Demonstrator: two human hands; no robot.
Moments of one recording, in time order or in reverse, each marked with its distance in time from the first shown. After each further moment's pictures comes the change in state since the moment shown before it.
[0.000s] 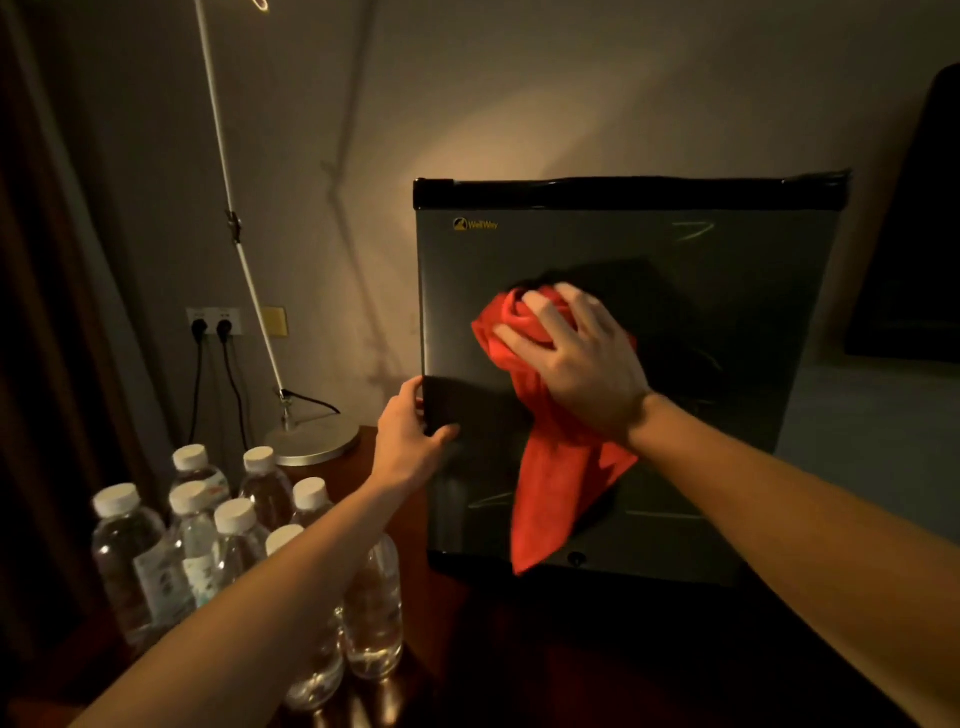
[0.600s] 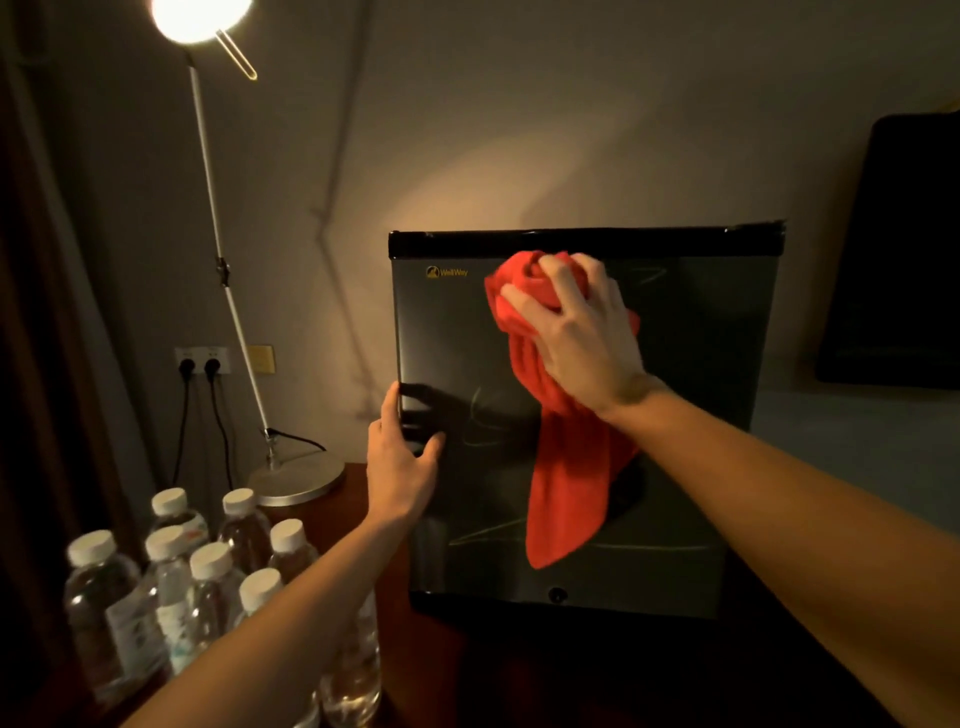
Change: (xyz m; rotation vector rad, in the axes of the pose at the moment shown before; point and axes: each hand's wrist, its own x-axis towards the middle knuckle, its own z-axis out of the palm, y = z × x) left_hand -0.008 0.038 0.011 -0.078 0.167 -0.001; right_hand 0.033 0.047 -0.020 0.000 0.057 0.234
